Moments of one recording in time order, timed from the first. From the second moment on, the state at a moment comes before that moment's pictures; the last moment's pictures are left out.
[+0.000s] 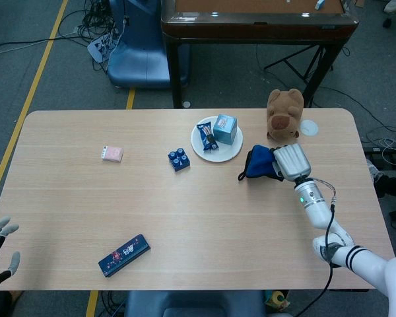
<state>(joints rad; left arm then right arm) 0.06 -1.09 -0.01 -1.68 1.51 1.58 0.03 0.71 -1.57 0.20 -0.96 -1.27 0.90 -0.28</state>
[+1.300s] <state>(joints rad) 0.05 -1.09 -0.01 -1.68 1.51 1.58 0.03 0.68 -1.36 -0.09 -1.53 -1.68 0.99 -0.11</state>
